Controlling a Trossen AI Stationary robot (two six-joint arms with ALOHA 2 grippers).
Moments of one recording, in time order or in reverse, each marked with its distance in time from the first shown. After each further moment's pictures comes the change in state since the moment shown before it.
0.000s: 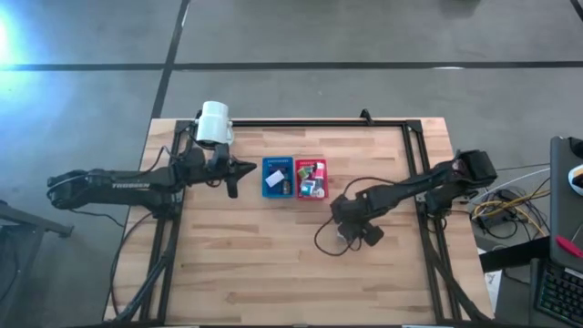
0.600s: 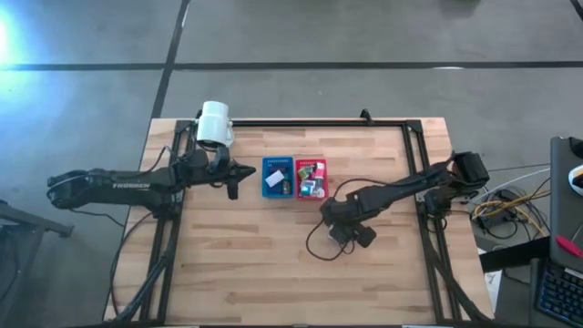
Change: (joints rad) left arm -0.003 0.002 -0.011 -0.077 0.001 -0.062; right arm 0.024 0.049 0.176 -0.078 -0.010 -0.080
